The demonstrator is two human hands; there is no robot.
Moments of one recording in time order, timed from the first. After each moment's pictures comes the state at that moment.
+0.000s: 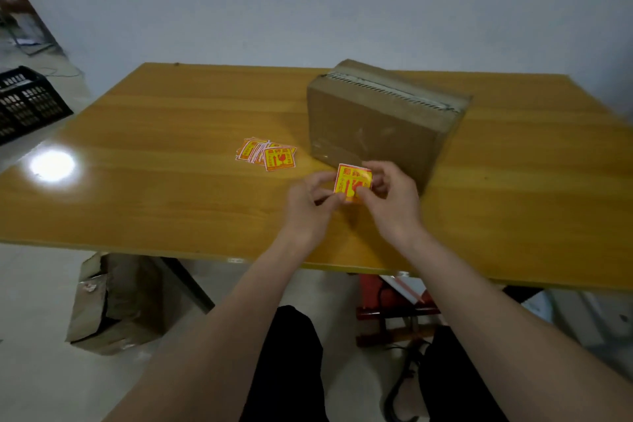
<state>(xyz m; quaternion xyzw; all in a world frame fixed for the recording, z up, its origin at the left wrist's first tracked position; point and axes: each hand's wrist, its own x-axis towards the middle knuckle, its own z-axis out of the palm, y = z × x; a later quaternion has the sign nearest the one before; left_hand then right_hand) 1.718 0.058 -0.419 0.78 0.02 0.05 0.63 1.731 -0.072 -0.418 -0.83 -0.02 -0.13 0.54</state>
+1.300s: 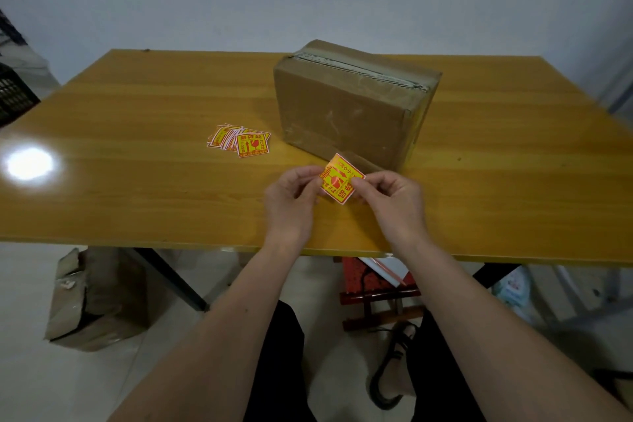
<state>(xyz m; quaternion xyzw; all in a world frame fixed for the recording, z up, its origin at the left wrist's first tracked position) 1.704 0.030 -0.432 0.70 0.04 0.12 0.70 1.700 -0.106 -0.424 -0.73 0.04 -0.10 0.67</state>
